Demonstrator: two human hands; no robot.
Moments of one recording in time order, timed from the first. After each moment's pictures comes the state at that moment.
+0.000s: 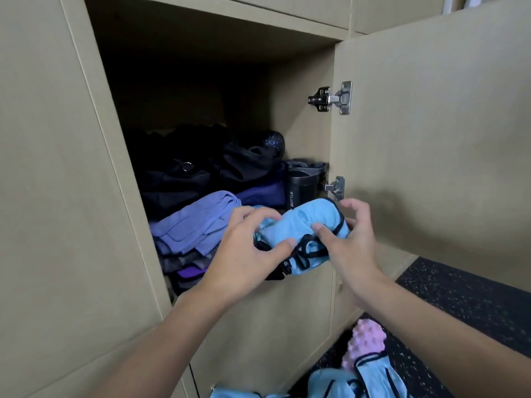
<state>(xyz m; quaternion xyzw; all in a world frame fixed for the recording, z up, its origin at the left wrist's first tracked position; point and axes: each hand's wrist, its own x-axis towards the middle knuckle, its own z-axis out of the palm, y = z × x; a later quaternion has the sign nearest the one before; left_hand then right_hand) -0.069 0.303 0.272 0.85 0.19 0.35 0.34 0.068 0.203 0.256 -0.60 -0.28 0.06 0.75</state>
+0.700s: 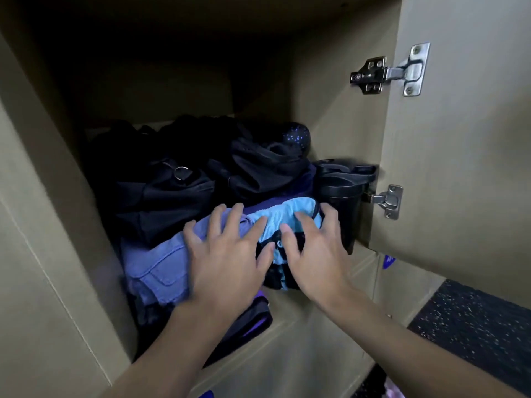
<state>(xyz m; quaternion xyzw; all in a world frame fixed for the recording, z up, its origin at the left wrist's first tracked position) -0.015 0.436 0.246 0.88 0.34 0.26 -0.20 0.117 0.367 0.219 -0.78 -0.41 -0.19 0.43</state>
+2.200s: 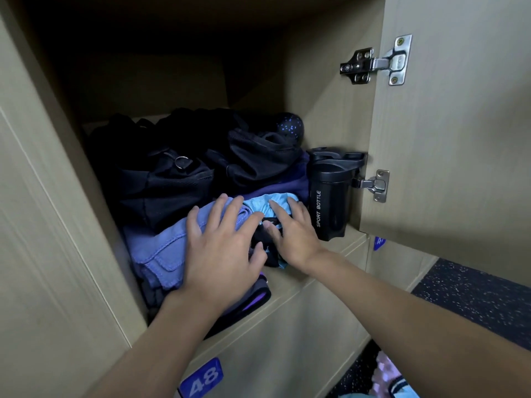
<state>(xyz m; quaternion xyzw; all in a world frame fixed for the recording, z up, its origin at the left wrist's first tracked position) -0.034 0.436 0.238 0.89 0.29 0.28 -0.20 0.129 0.396 0.210 -0.80 -0.50 0.01 0.33</state>
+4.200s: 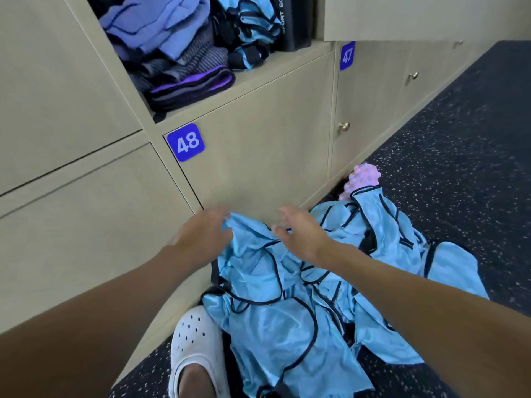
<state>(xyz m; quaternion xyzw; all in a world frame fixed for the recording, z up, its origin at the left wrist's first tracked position) -0.174 0.329 0.024 0.93 0.35 0.03 0.12 -0.025 0.180 -0.018 -0.80 -0.44 0.21 0.34</state>
